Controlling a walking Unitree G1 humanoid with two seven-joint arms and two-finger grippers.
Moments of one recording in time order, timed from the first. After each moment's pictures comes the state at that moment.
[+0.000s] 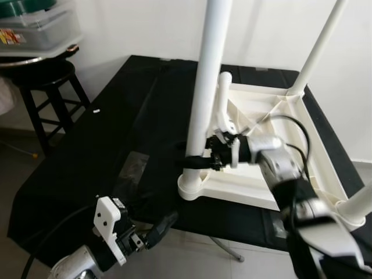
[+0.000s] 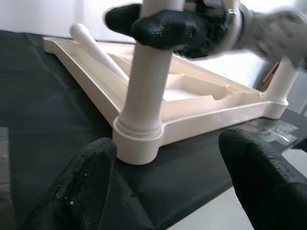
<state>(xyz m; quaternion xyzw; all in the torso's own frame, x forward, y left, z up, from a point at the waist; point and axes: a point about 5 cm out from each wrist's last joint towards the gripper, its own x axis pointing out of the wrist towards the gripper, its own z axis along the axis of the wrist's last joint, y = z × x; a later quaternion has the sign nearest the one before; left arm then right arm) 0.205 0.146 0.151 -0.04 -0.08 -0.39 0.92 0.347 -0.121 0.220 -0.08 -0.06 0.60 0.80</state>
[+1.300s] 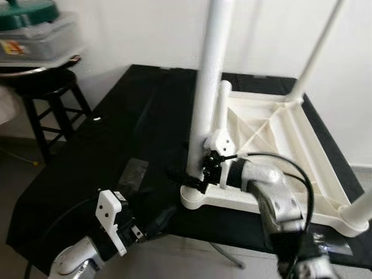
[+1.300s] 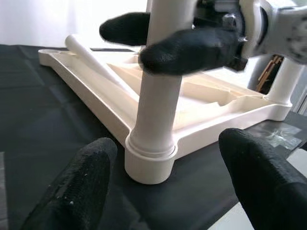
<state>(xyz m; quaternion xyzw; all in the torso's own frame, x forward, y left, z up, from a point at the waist) 0.215 0.150 0.148 -0.04 -0.08 -0.39 0.92 0.335 -0.098 0.221 -0.11 -0.02 0.60 0.79</state>
